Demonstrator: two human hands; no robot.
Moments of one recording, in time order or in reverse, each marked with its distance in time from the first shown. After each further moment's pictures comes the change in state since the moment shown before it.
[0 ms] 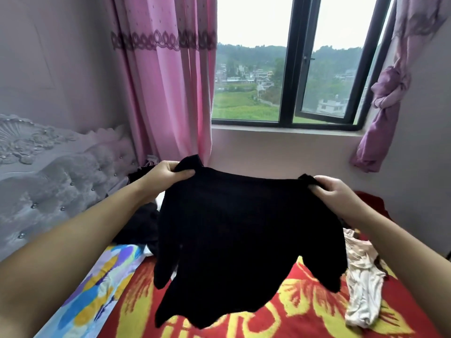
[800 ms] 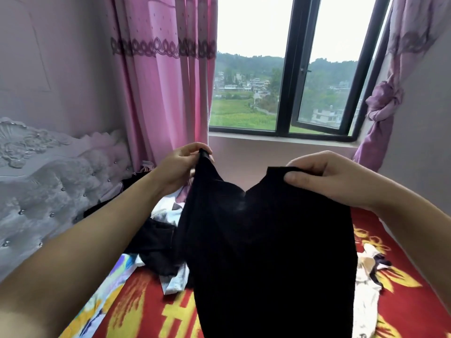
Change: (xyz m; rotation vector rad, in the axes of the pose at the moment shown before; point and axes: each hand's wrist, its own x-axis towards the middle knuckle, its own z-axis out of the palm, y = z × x) left_hand 0.035 0.037 0.027 -0.271 -0.046 0.175; right_hand -0.027 -0.149 -0.024 -0.030 -0.437 -0.304
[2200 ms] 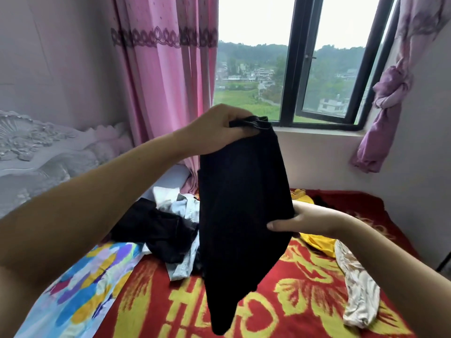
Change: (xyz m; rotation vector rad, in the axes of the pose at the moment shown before) left_hand -0.017 0.086 0.079 0.805 -0.208 0.360; right_hand 0.001 0.105 0.062 0.102 -0.265 0.335
